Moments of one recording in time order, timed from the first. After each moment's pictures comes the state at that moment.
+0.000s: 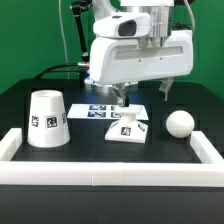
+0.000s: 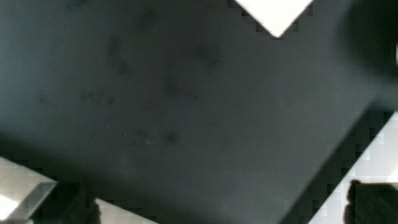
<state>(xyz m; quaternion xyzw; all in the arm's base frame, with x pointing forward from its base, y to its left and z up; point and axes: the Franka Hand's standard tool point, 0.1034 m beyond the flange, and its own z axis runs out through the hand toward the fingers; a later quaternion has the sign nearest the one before) 0.552 0.038 0.100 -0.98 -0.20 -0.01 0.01</state>
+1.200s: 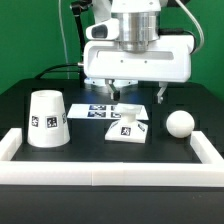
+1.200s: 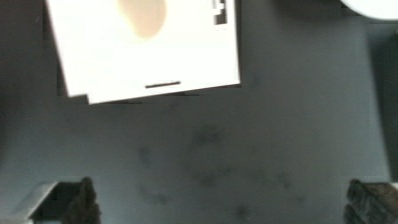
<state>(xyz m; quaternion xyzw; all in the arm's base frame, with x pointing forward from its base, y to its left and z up) 0.511 0.029 0.091 -0.98 0.18 0.01 0.03</state>
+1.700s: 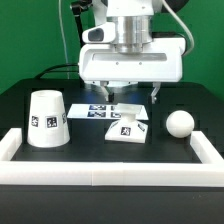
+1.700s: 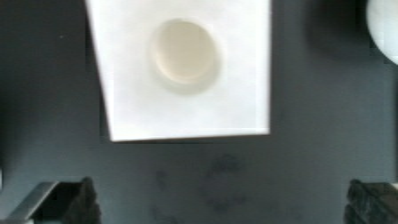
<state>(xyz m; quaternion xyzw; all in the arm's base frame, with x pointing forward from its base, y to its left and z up) 0.482 0.012 0.078 -1.00 0.09 -0.02 0.03</state>
